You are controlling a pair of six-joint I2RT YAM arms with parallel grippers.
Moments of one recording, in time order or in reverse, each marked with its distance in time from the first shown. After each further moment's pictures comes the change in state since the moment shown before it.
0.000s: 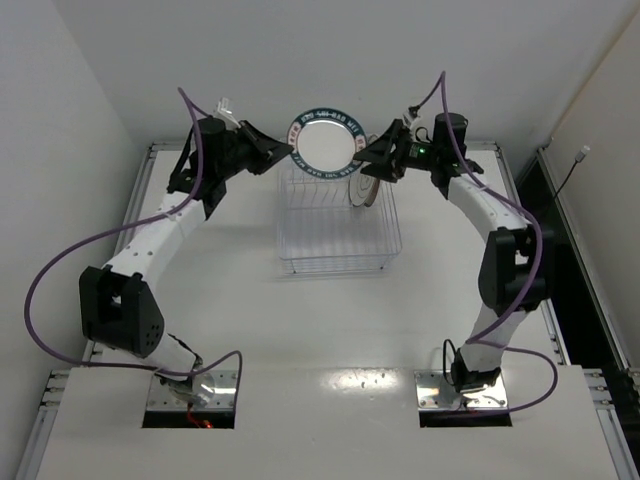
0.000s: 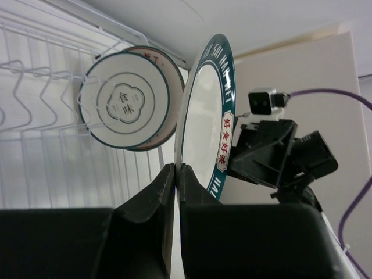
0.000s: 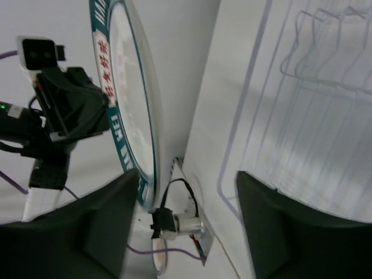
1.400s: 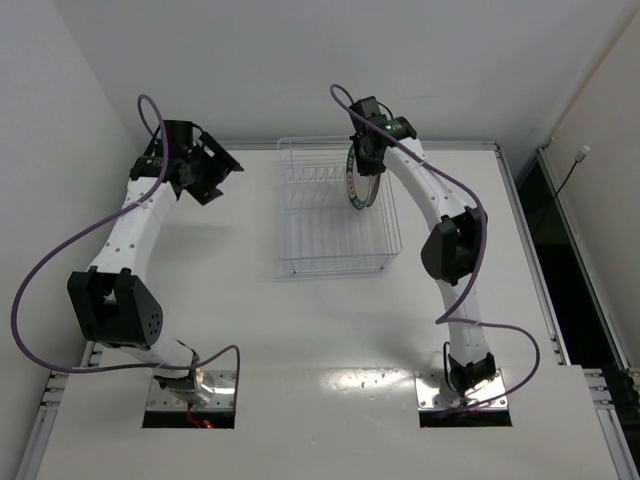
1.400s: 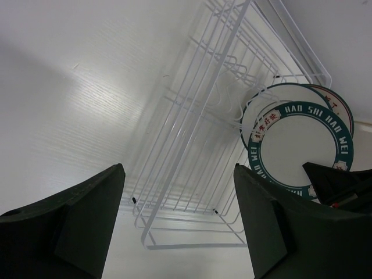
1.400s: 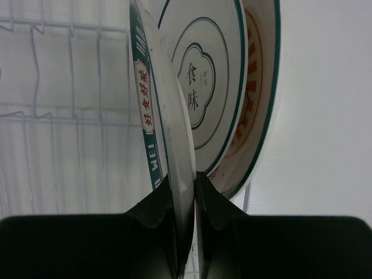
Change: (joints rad) left arm 0.198 0.035 0.166 -0.682 -0.243 0.148; right arm 0.298 0.449 0.869 -1.018 1.224 -0.681
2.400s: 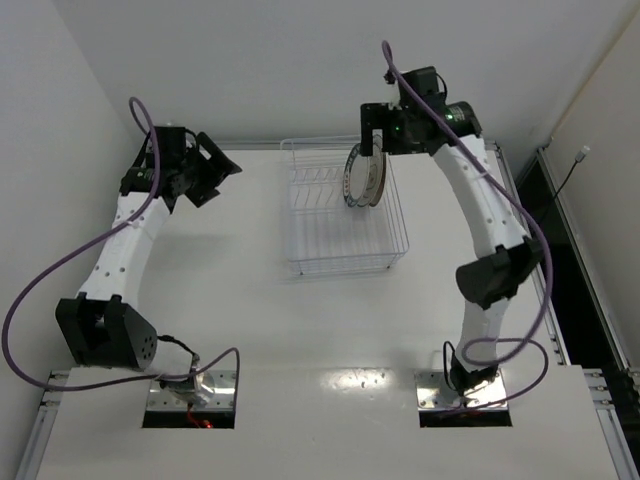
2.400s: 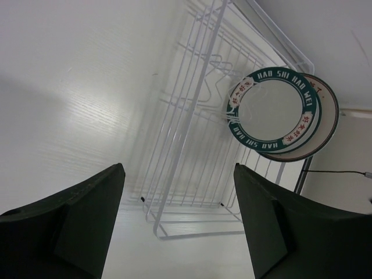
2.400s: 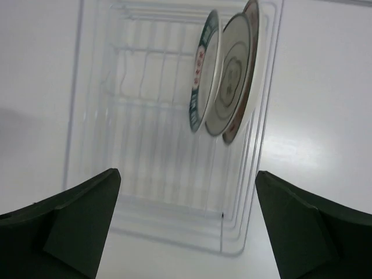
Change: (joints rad) left arm -0.002 -0.095 -0.050 0.030 0.030 0.041; right arm -0.058 -0.232 0.006 -0.036 -0.227 -0.005
